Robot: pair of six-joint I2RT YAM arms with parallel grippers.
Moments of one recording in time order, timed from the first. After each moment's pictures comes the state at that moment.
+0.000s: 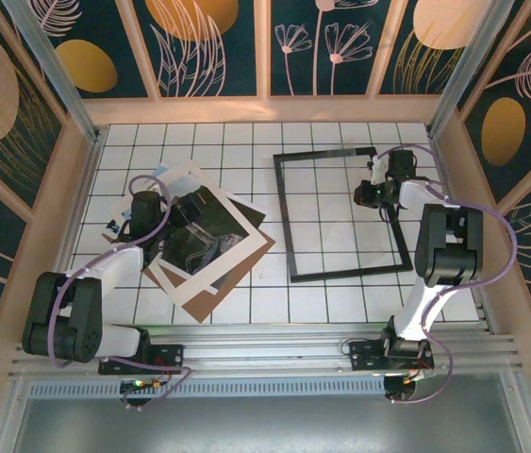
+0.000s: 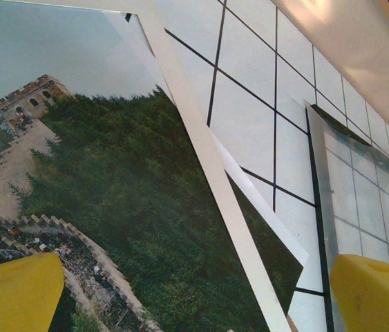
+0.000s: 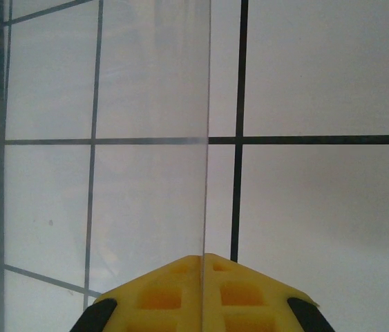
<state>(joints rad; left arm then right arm) -0.16 1.37 0.59 0.21 0.20 -0.73 -0.04 1.82 1.16 -0.38 -0.44 0.07</state>
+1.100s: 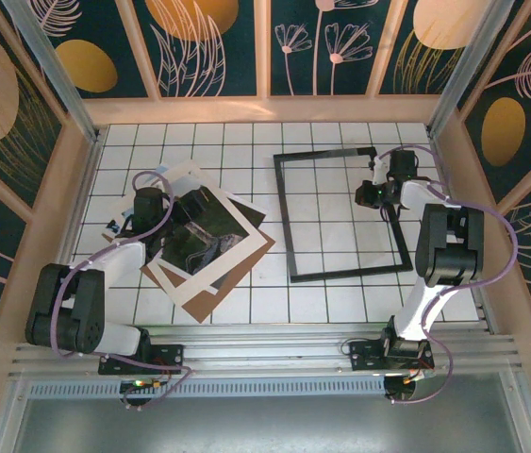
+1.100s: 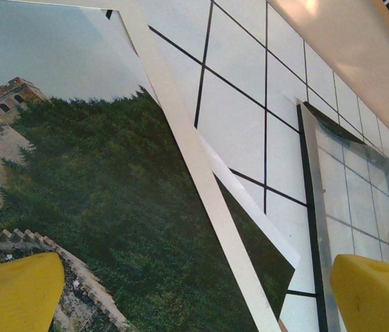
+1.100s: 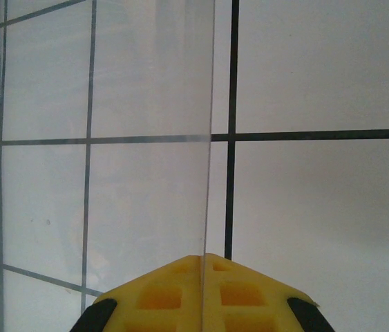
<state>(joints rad) -0.17 1.42 0.62 0.23 0.23 -0.73 -0.05 1.82 1.16 -0.39 -0.43 0.08</state>
